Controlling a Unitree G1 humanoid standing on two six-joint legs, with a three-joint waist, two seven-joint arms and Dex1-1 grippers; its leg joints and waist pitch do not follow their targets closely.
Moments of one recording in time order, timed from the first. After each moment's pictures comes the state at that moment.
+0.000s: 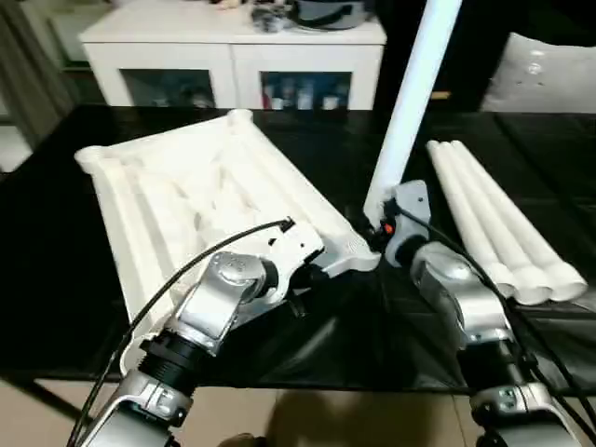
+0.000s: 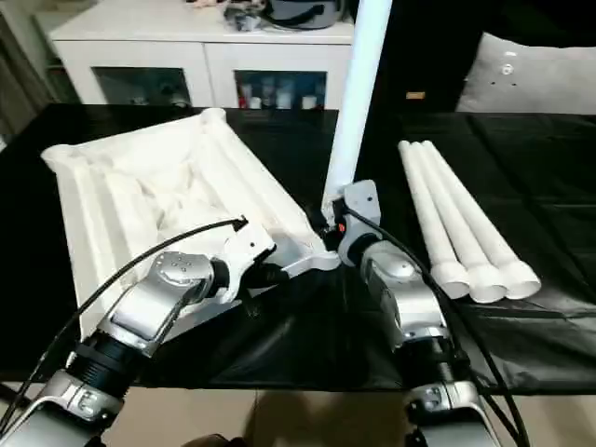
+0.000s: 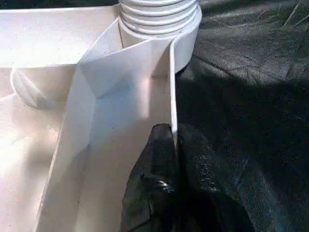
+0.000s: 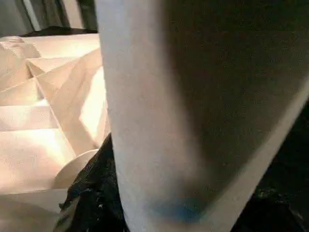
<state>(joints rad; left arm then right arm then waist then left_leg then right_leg) -0.50 0.17 -0.33 0.26 0.10 0.55 -0.77 -0.48 -0.16 0.04 0.42 0.16 0.23 0.35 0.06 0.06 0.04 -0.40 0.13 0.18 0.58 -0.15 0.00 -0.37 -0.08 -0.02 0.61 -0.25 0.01</state>
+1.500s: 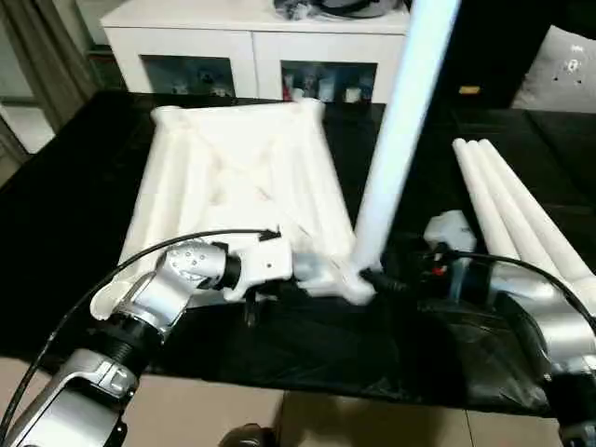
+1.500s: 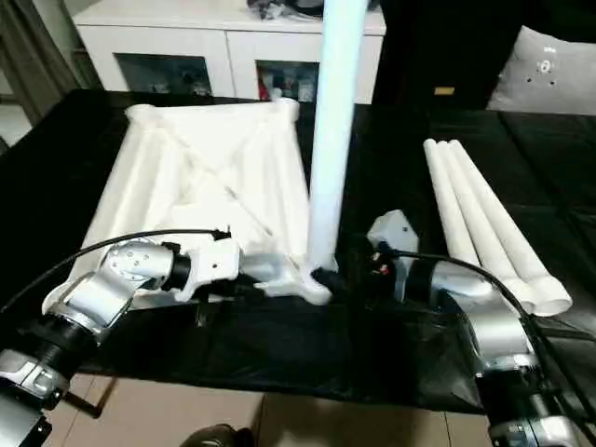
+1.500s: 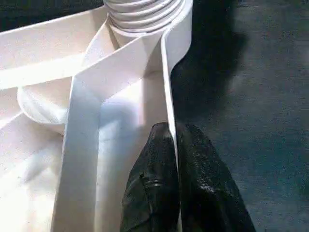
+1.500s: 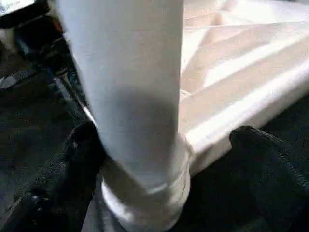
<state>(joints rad) -0.57 0.42 -0.44 0.47 0.07 -0.07 -1.17 -0.33 -0.51 0.12 0.26 0.28 0.19 1.08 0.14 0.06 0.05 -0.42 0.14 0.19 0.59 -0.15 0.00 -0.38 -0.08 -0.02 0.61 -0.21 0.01</state>
